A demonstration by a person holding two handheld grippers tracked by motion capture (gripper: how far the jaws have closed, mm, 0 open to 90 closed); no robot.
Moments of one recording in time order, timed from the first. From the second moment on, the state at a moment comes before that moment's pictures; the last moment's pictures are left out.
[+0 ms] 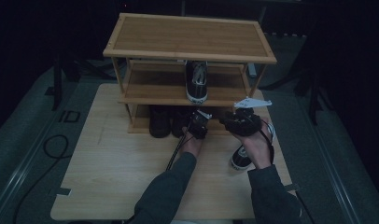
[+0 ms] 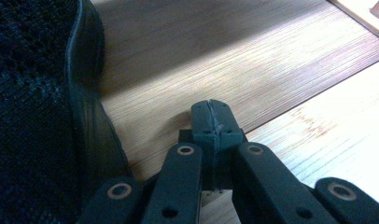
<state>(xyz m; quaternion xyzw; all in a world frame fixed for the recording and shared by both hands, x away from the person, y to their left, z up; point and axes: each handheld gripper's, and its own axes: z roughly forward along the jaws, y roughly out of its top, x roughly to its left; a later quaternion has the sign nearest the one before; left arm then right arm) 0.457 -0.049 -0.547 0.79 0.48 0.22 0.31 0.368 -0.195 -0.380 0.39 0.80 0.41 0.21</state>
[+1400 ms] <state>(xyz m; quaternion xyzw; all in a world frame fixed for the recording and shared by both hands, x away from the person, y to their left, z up) 0.456 -0.050 -0.548 0.79 0.48 0.23 0.31 0.371 -0.280 -0.438 0.52 0.78 0.26 0.22</state>
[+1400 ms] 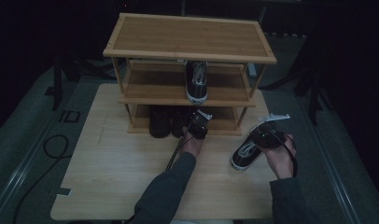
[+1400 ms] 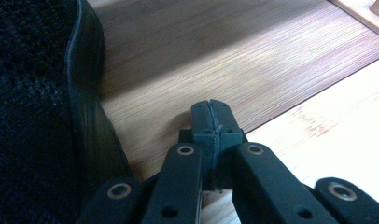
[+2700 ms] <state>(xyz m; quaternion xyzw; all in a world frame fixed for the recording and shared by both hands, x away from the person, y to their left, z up) 0.456 -0.050 -0.549 0.79 0.47 0.23 0.31 0.385 -0.286 -0.464 0.56 0.76 0.26 0.18</state>
